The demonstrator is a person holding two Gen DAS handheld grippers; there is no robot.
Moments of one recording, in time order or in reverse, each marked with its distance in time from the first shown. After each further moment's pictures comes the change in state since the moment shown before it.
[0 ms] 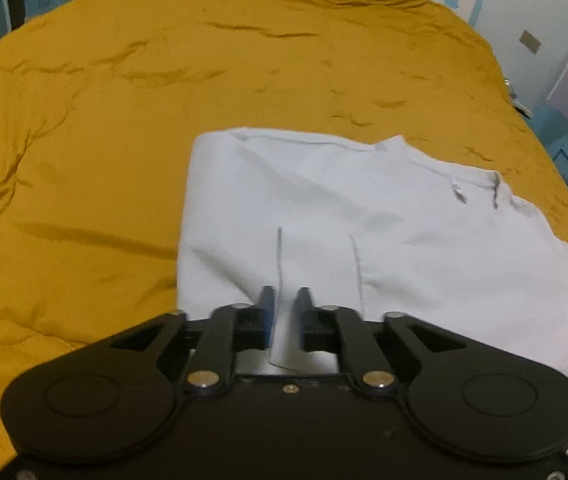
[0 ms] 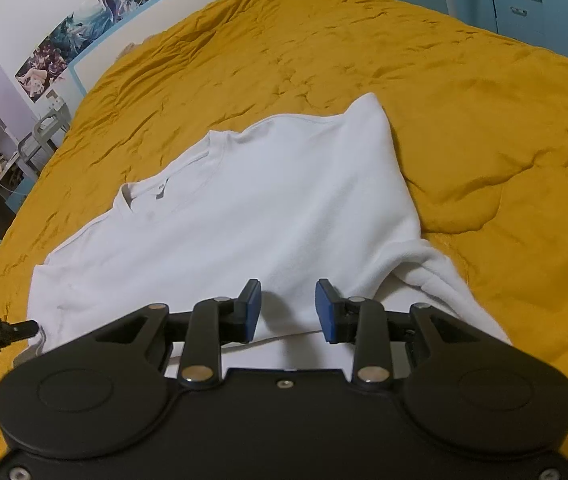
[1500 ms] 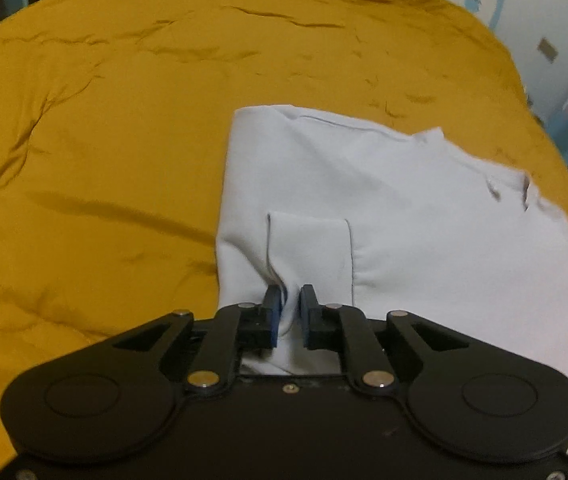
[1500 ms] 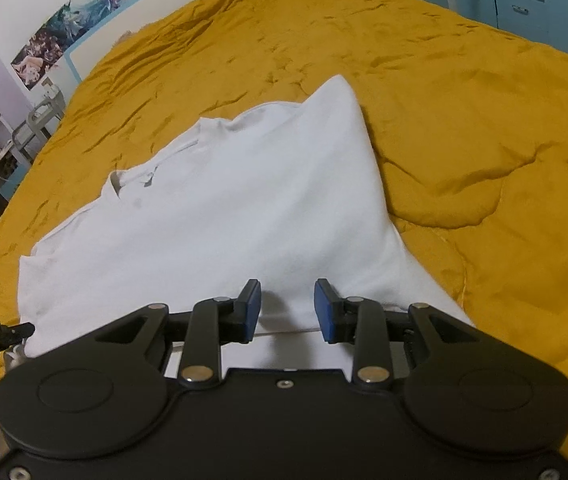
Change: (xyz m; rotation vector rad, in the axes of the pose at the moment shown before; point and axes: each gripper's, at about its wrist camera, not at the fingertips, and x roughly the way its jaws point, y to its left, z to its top) left arm 0.018 0.016 -0.009 -0.013 0.006 0.038; right arm 0.017 -0.008 -0.005 -0.013 0.033 -0.020
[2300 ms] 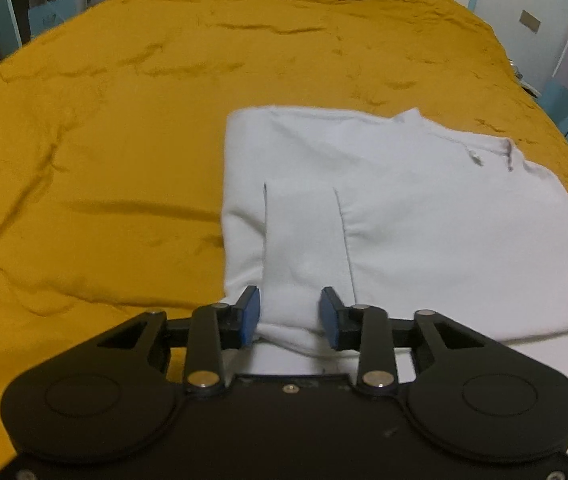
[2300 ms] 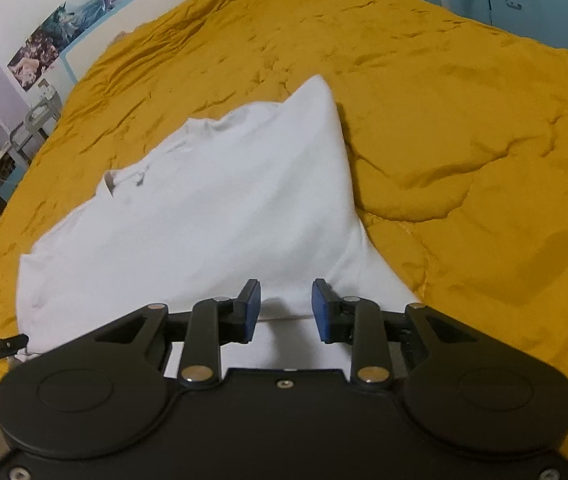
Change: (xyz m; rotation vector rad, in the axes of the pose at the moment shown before) left arm -0.052 -0.006 -0.029 0.110 -0.031 0.030; right arm -0.025 -0.017 0.000 0.020 0.003 0.001
